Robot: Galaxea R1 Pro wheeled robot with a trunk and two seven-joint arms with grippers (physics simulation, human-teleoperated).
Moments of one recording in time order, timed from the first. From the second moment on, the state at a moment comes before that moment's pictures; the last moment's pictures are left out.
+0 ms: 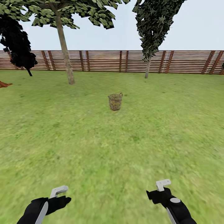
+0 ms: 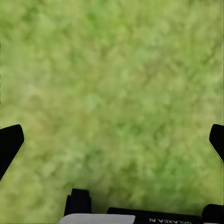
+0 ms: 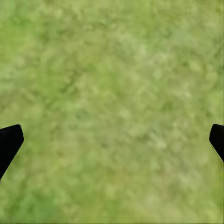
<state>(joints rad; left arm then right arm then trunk) -0.23 0.10 0.15 -1.06 0.17 0.74 -0.10 -0.15 -0.11 0.09 -1.27 0.04 0.56 0.05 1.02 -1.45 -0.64</state>
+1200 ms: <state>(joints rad) -0.23 0.18 0.28 -1.07 0.17 0.75 -0.11 -0.15 -0.20 -0.11 -1.27 0.04 0.60 0.06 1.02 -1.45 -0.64</state>
